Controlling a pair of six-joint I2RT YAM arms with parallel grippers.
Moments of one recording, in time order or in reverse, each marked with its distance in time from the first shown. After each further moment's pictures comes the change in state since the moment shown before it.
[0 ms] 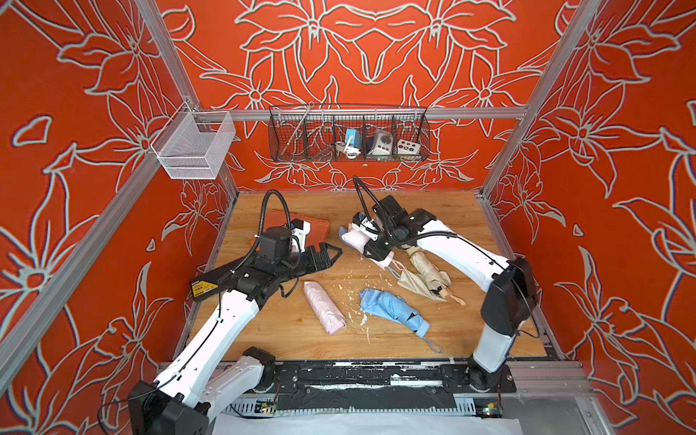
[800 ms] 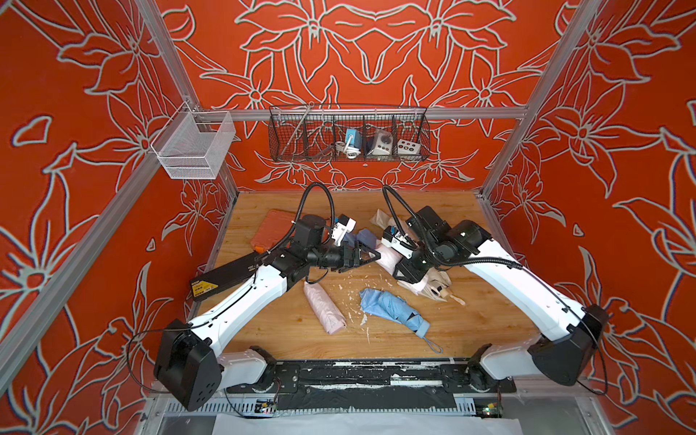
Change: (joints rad) left arm -0.185 0.264 0.117 0.215 0.305 -0.109; right arm 0.000 -0.349 -0.142 -0.290 -0.019 0.079
